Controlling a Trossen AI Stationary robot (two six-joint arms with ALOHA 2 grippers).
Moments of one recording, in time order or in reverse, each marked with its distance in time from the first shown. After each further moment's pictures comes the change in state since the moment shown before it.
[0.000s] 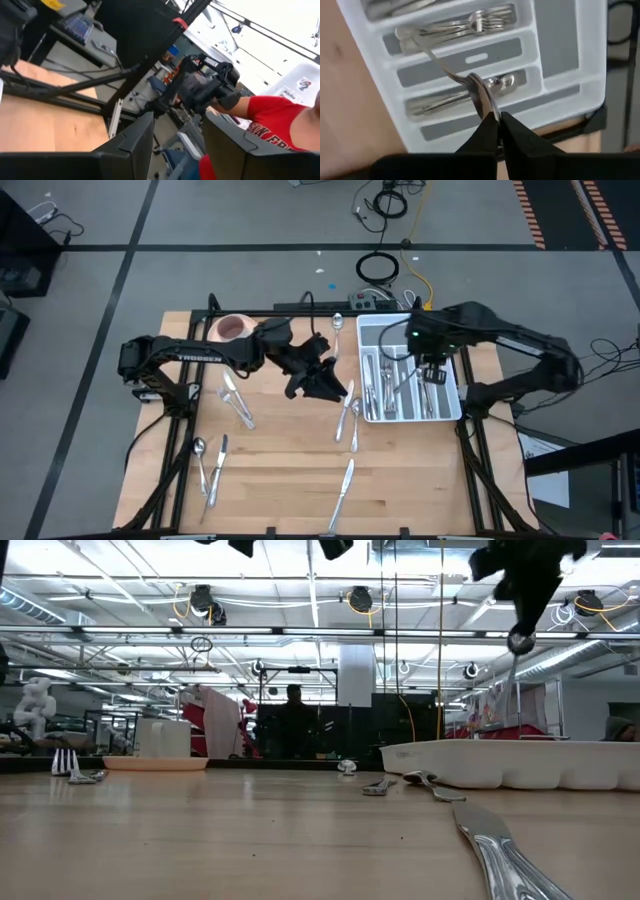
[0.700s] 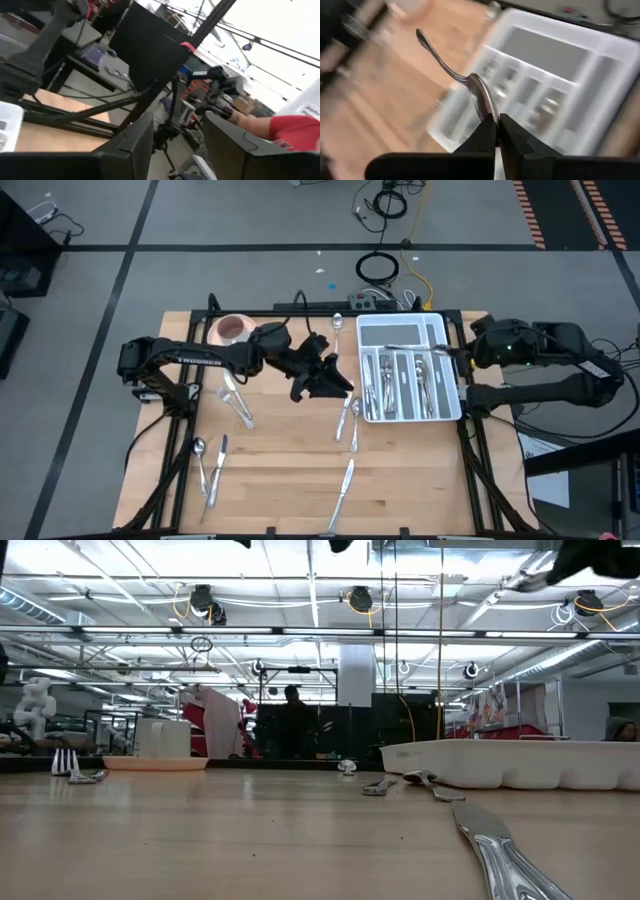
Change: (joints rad) left arm -0.037 0.002 0.000 0.064 -0.170 0.028; right arm 0.179 -0.539 -0.125 0.194 0.096 0.946
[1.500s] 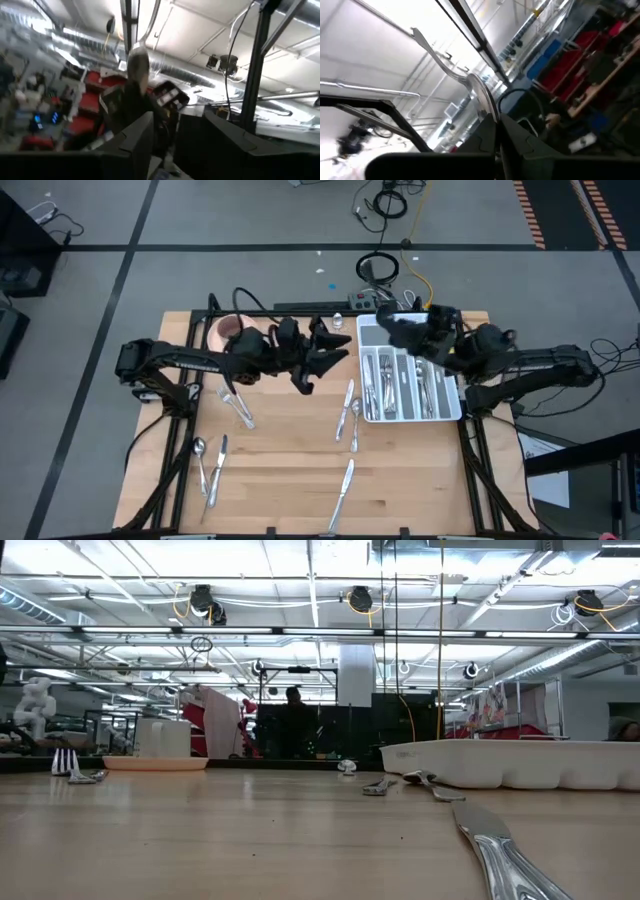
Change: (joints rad) left arm -0.080 -0.004 0.001 0.421 -0.555 0.392; right arm 0.189 0.313 -0.321 2.041 -0.042 0.078
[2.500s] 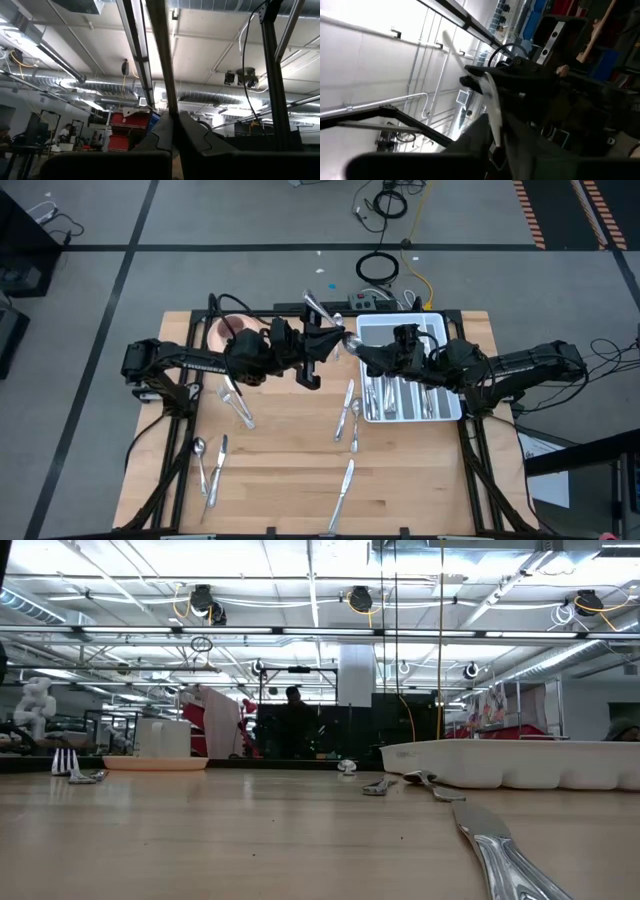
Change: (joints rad) left arm 0.010 0.045 0.001 0.199 -0.090 0.262; right arm 0.089 0.149 -0.001 0.043 0.003 0.320
